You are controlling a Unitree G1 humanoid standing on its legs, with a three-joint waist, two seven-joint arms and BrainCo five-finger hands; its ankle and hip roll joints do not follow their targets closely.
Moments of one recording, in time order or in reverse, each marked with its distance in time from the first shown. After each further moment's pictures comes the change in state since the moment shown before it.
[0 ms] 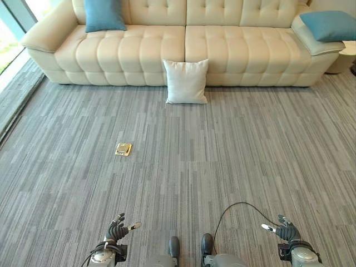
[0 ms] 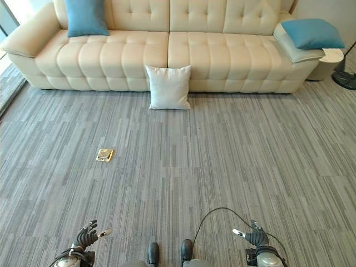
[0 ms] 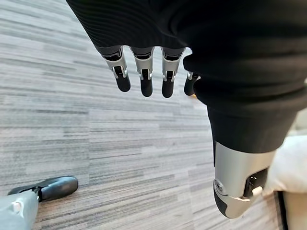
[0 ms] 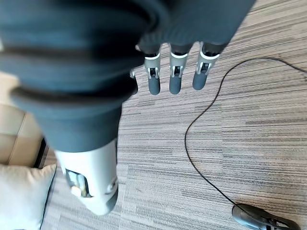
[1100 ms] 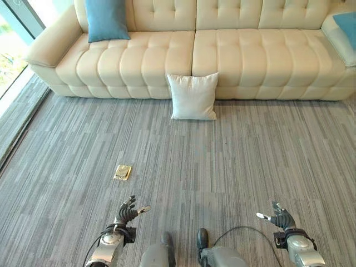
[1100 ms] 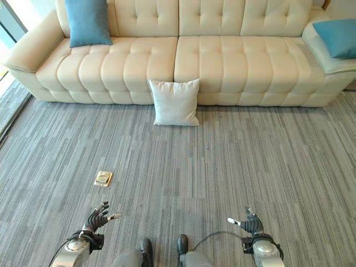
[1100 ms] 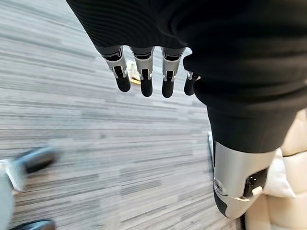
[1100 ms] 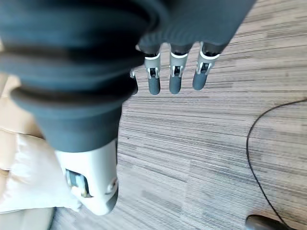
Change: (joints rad) left arm -0.092 -0.005 -0.076 -0.028 -0.034 -0.004 -0.004; right arm -0.024 -0.027 0.040 -0.060 -0.020 0.013 -0.004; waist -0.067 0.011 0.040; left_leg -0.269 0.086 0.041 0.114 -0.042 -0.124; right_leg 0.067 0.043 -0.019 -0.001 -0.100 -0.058
